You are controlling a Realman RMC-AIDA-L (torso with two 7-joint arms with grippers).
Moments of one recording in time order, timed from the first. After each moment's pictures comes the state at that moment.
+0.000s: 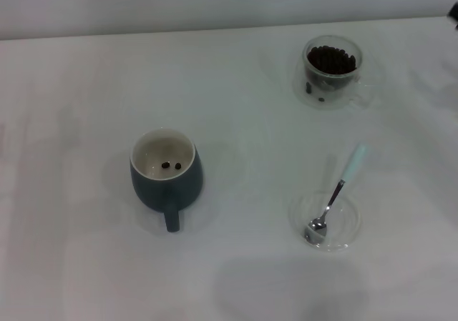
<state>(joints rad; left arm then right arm) -0.43 -2.08 2.66 0.11 -1.42 1.24 -0.13 0.39 1.98 -0.23 -0.41 1.54 1.29 -2.02</state>
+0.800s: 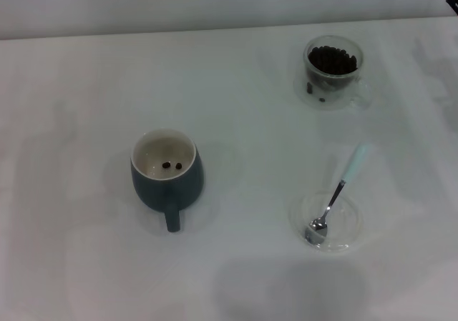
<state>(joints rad) -0.45 -2.08 2.61 0.12 -1.47 1.24 -0.13 0.56 2.01 -0.14 -0.13 1.95 0.99 -2.77</state>
